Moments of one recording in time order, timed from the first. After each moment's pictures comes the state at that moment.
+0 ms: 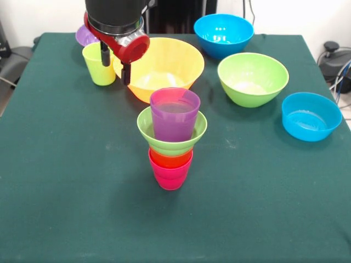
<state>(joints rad) -0.15 -0.39 -0.41 1.29 0.27 0.87 2.05</state>
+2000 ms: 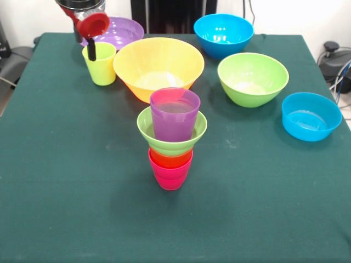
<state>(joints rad) -0.25 -0.48 -0.41 1.52 0.27 0.72 2.05</state>
